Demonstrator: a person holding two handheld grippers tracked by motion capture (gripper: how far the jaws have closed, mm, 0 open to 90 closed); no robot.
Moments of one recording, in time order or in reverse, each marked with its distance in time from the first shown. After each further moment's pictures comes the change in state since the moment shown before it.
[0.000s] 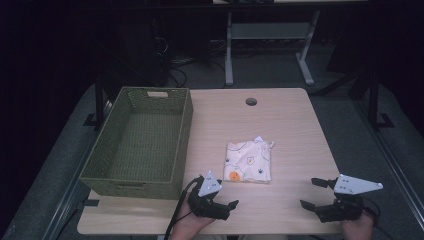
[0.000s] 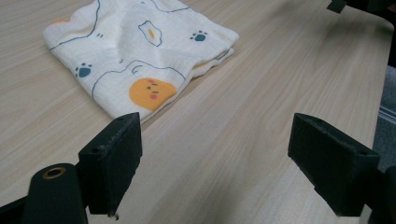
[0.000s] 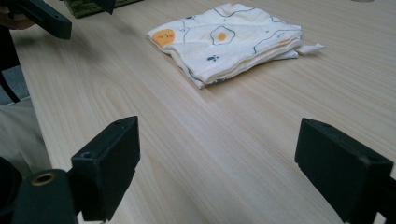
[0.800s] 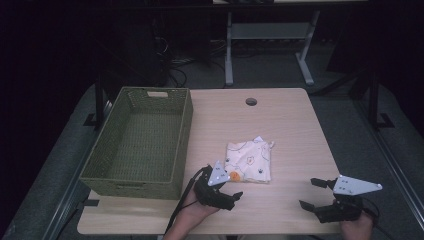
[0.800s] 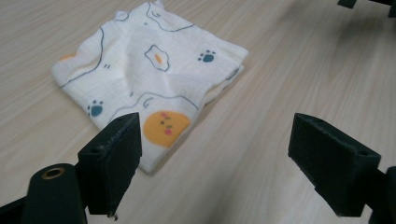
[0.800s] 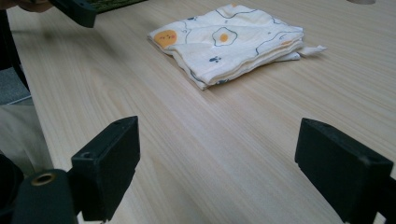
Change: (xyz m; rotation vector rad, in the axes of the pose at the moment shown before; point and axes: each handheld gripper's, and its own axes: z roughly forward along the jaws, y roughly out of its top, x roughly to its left) left arm 0.009 0.033 0.014 0.053 0.008 0.104; right arm 0.003 0.000 0.001 -0.004 0.000 -0.005
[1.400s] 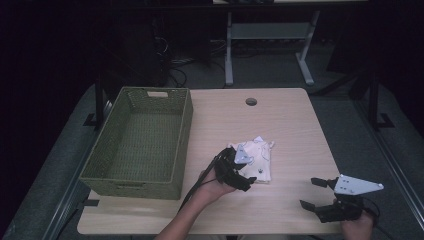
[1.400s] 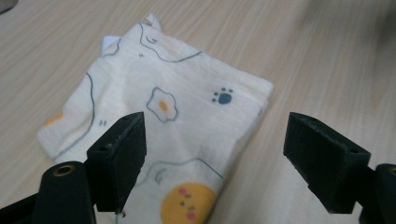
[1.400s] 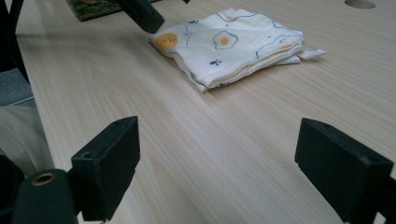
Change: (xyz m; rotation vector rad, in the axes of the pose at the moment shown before) left arm 0.015 0.049 0.049 0.102 -0.024 0.092; right arm -0.002 0.000 -0.001 -0.009 0.007 -0.007
